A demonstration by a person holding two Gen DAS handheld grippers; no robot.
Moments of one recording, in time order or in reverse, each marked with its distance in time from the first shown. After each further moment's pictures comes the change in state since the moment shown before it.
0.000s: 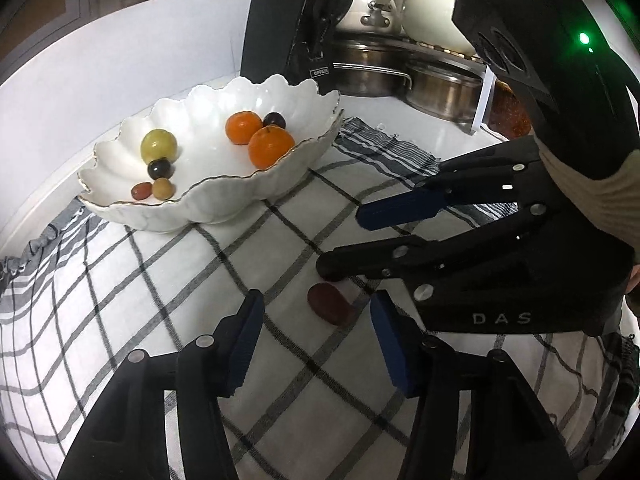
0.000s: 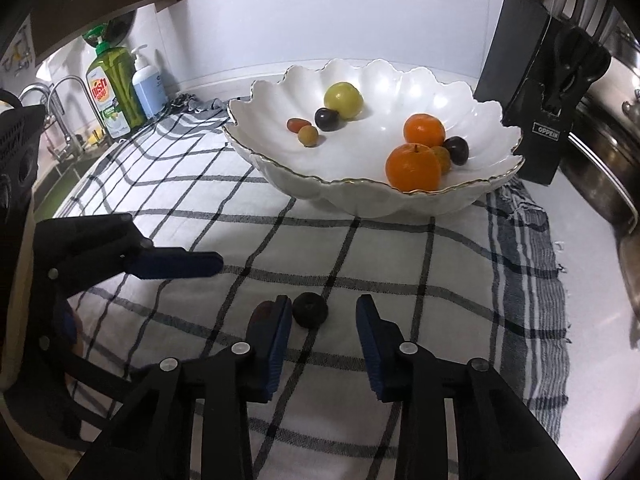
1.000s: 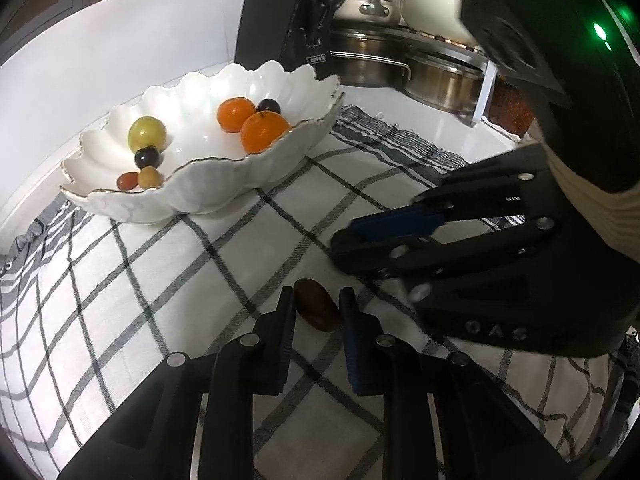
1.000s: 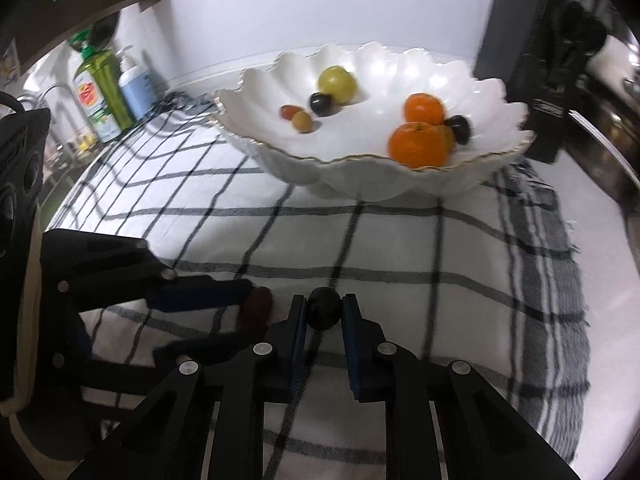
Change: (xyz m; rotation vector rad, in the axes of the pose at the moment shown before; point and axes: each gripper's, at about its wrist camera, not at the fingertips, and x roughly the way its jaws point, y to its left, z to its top) left arm 0.011 0.007 -0.003 -0.006 0.020 -0.024; right arm 0.011 0.001 -0.006 0.061 0.021 -0.027
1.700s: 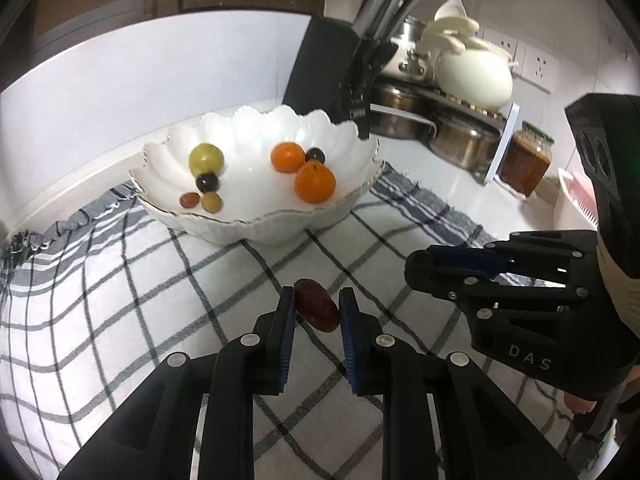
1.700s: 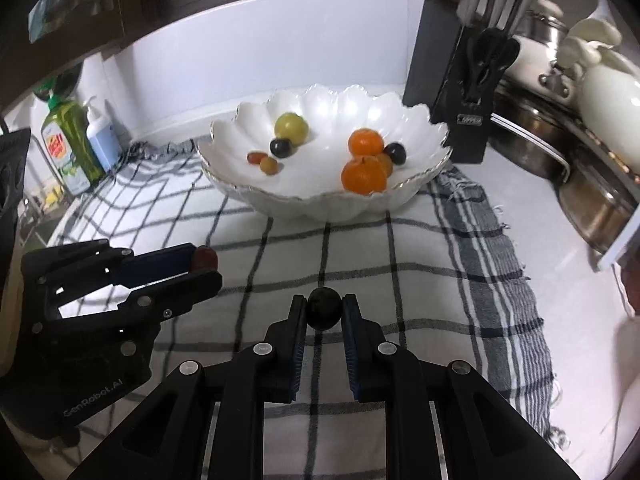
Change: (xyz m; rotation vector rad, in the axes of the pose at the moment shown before) left arm -0.059 0.027 0.003 -0.131 -0.122 0.037; right arm -0.056 0.023 -0.007 0.153 -0.110 -0.169
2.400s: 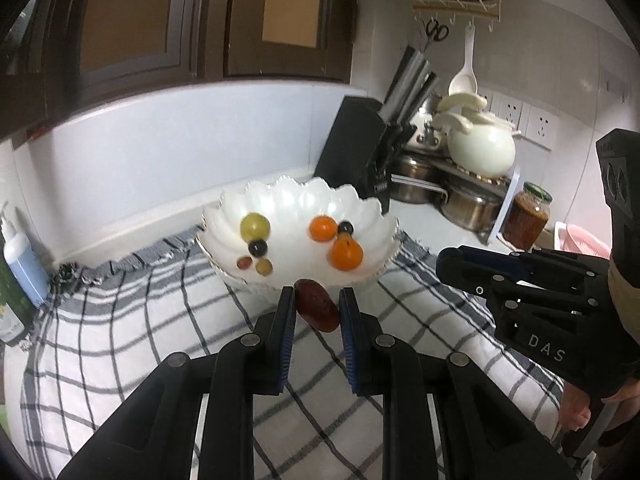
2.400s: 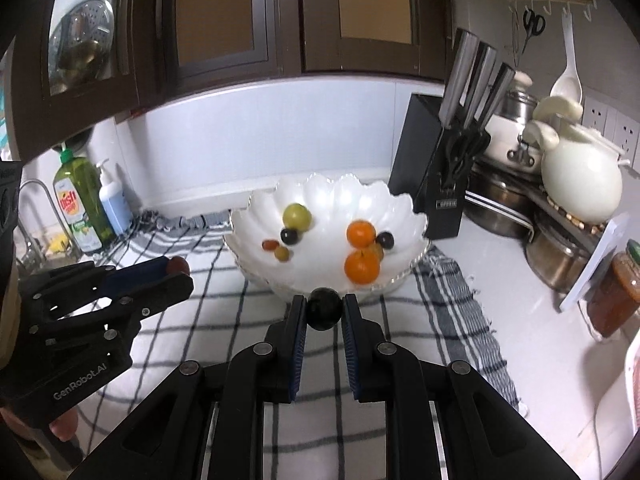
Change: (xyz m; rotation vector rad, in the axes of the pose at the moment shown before) left arm -0.074 0.025 0.030 -0.030 -0.176 0.064; right arm -0.068 0.032 0.032 0.021 -0.218 -0.062
